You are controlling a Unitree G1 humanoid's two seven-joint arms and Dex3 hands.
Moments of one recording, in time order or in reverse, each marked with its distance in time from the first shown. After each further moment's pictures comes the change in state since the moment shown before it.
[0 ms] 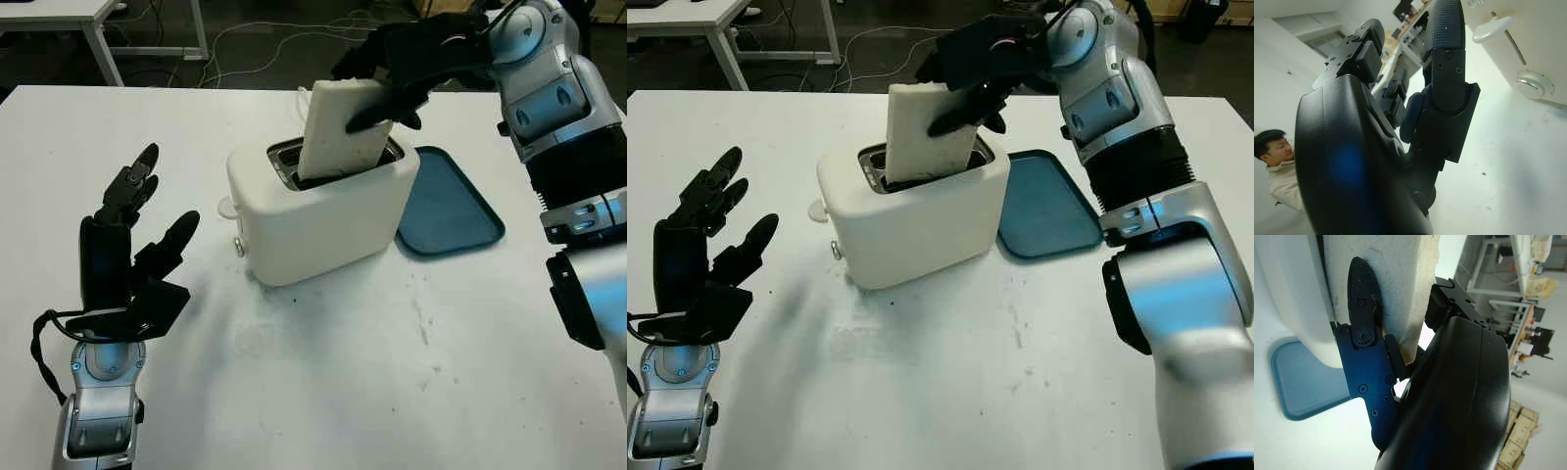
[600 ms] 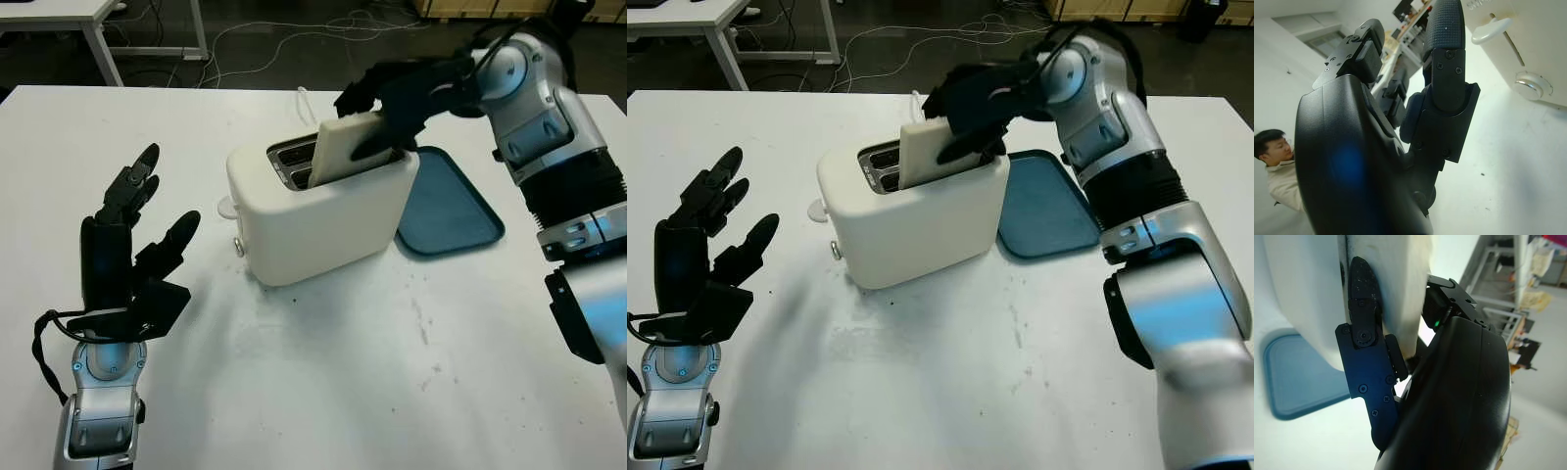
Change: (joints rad) left arm 0.000 0.000 0.000 -0.001 0.000 0.000 0.000; right arm 0.069 -0.011 0.013 -0.005 -0.015 -0.158 -0.042
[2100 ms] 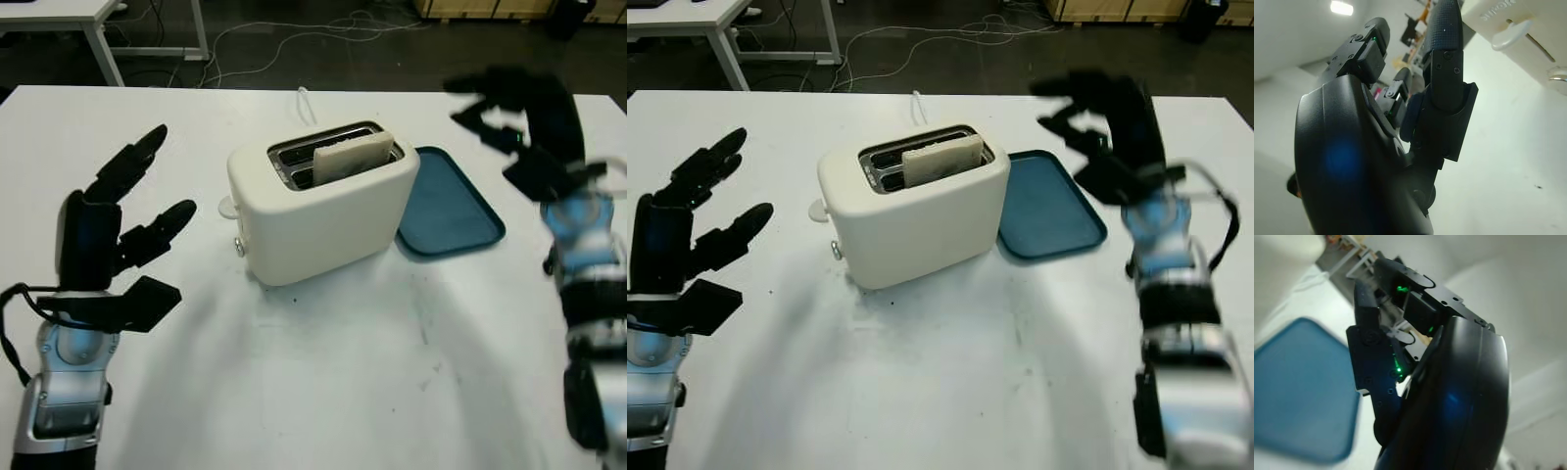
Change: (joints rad) left arm -0.084 0.217 0.030 0.042 0.044 -0.142 -0.065; right arm 0.678 0.049 -0.472 -0.017 0.235 -0.481 -0.925
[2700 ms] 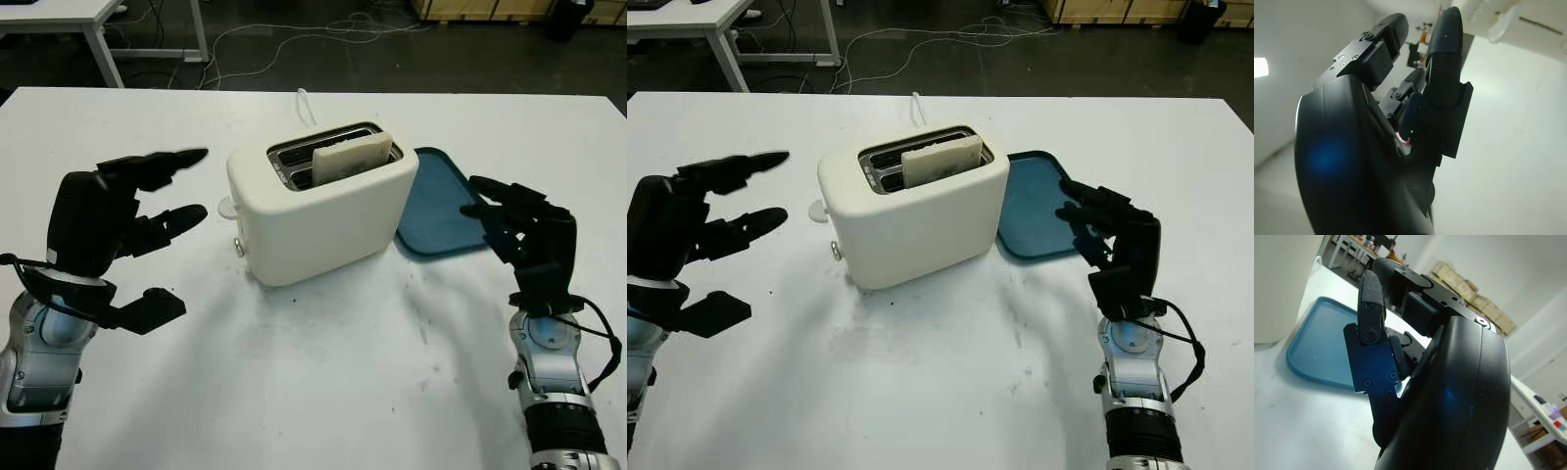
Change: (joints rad) left arm -0.044 0.133 -0.014 0.074 0.154 -0.161 -0.033; right arm 0.300 0.182 -0.078 -0.254 0.049 0.058 -0.125
